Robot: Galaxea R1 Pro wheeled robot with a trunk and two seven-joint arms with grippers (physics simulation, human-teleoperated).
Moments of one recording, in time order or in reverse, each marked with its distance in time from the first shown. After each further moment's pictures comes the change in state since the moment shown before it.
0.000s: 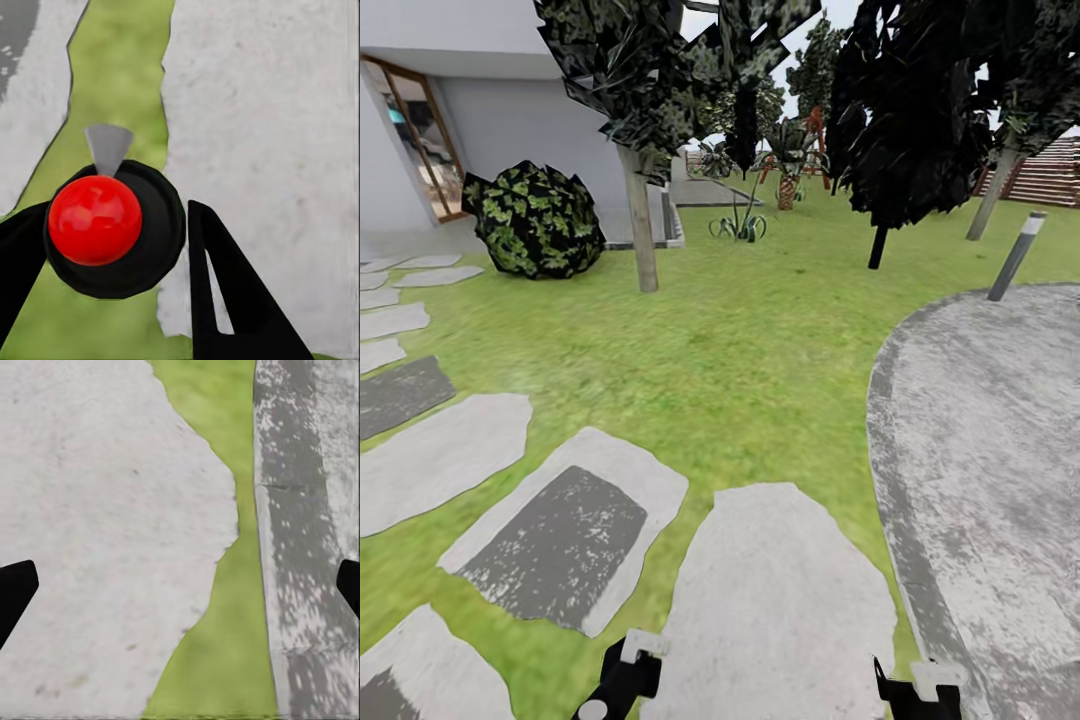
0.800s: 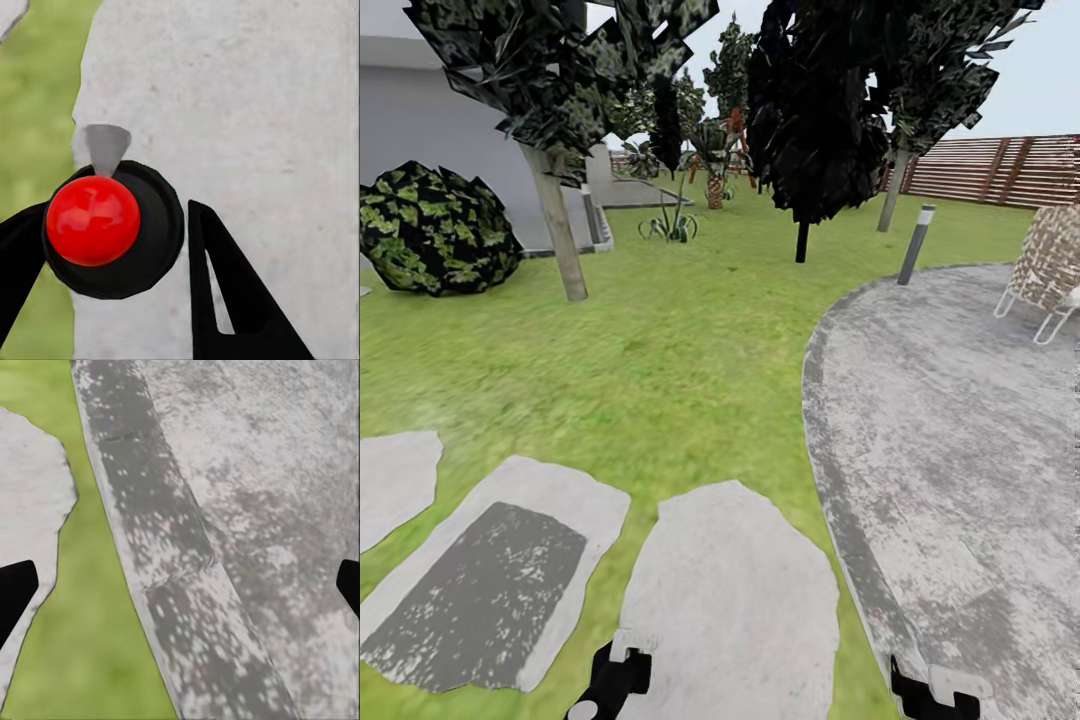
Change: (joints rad) left arm 0.000 0.009 0.079 0.003 0.025 -0.016 -0.002; right arm 0.000 -0.001 -0.001 0.000 -0.170 0.001 -0.038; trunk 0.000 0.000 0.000
